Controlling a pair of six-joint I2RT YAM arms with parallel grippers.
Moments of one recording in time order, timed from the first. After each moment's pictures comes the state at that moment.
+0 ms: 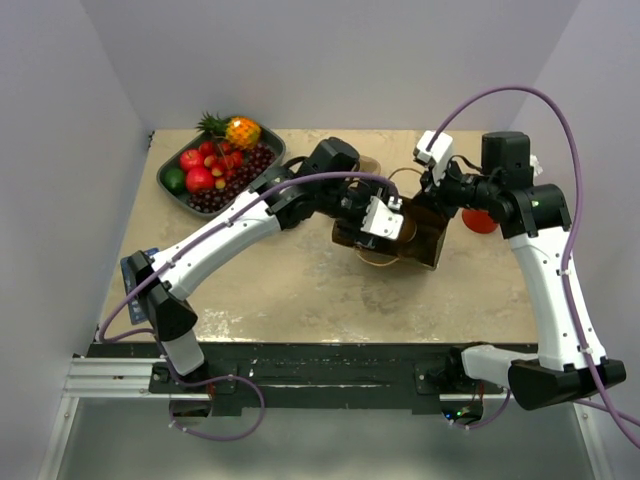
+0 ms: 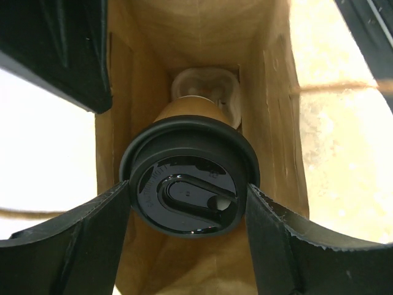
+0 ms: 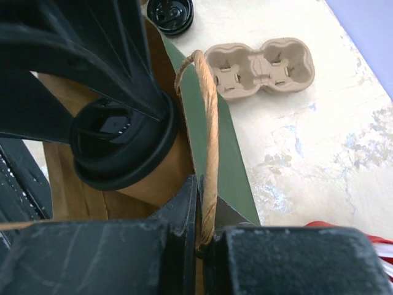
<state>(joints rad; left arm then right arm) -0.90 1.72 1.87 -0.78 0.50 1.00 0.19 1.22 1.59 -1.05 -0.55 -0.59</state>
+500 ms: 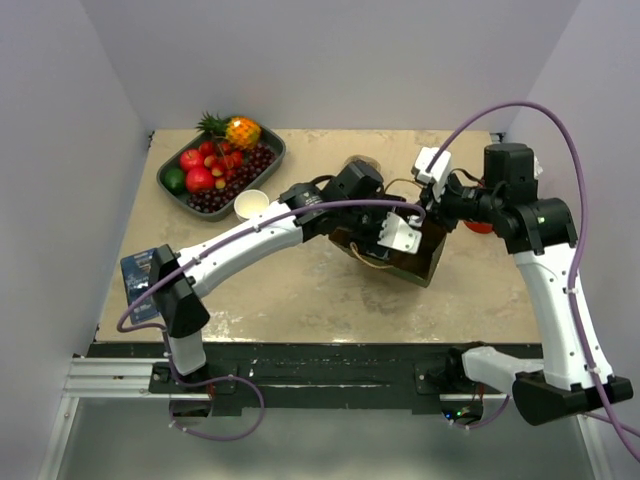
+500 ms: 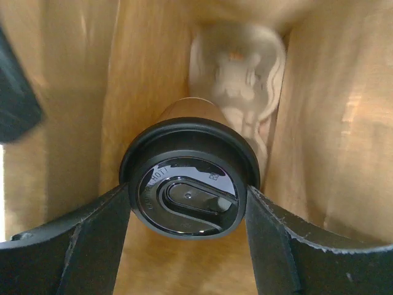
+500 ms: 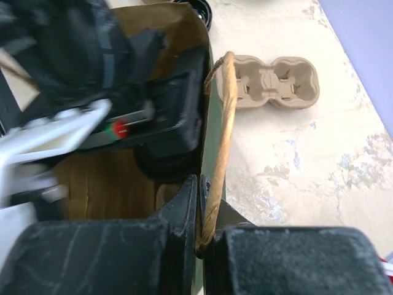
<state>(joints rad) -0.97 1.81 1.85 -0.76 0.27 0.97 0.21 1.15 1.55 -1.06 -0.59 -0.67</state>
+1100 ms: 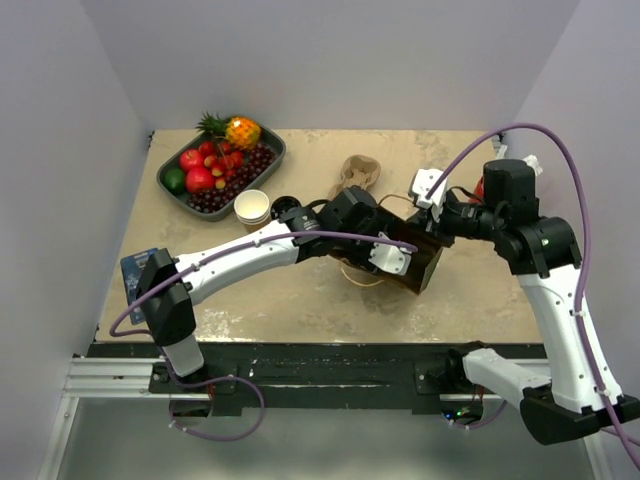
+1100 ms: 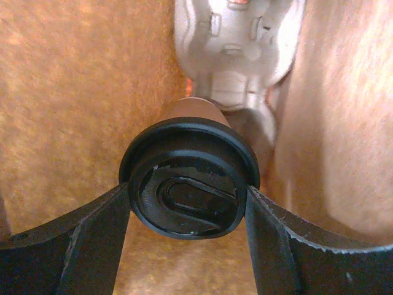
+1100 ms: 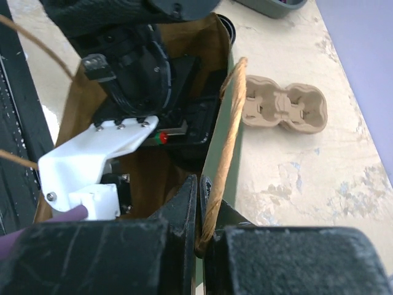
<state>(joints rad) -1.00 1.73 1.55 -0.55 0.10 1.09 0.26 1.04 1.46 -1.05 -0.63 -0.73</state>
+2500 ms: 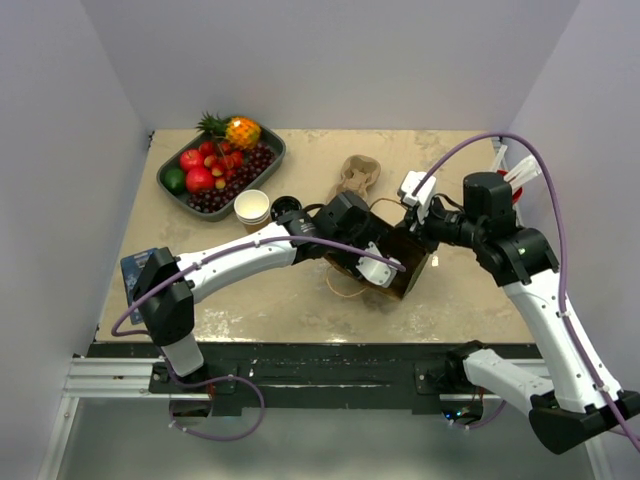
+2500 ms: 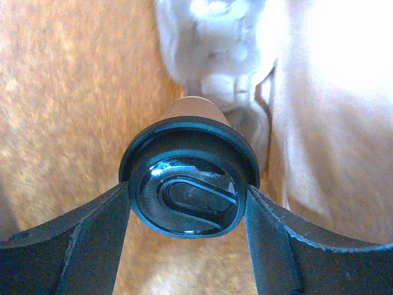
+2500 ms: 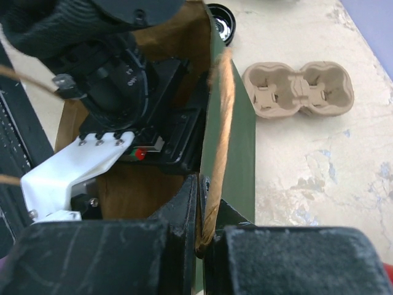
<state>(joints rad) -0.98 1.71 1.45 -0.52 0.14 1.30 0.37 0.99 1.26 -0.83 -0.51 -0.50</state>
